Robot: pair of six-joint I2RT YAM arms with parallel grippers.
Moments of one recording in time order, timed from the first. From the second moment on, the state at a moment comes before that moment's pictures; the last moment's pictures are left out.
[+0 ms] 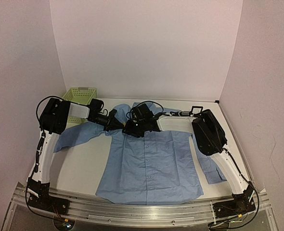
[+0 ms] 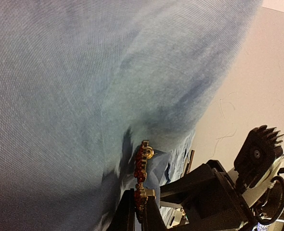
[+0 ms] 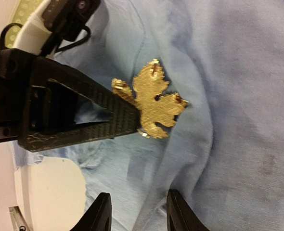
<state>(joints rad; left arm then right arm) -0.30 2.51 1.77 -0.20 1.07 -0.65 0.79 2.55 2.04 -0.24 -0.19 0.80</state>
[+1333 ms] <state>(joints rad) -0.31 2.50 1.74 -0.11 1.07 -0.73 0.78 2.70 2.31 -0.37 -0.10 0.72</state>
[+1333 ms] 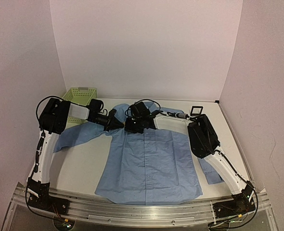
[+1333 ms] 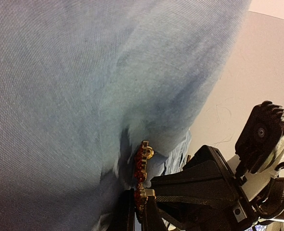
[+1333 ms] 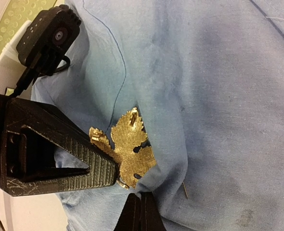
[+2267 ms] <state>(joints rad) -0.31 2.51 1.78 -0.25 1.04 -0.58 0.74 2.48 2.06 -0.16 -0.35 0.58</state>
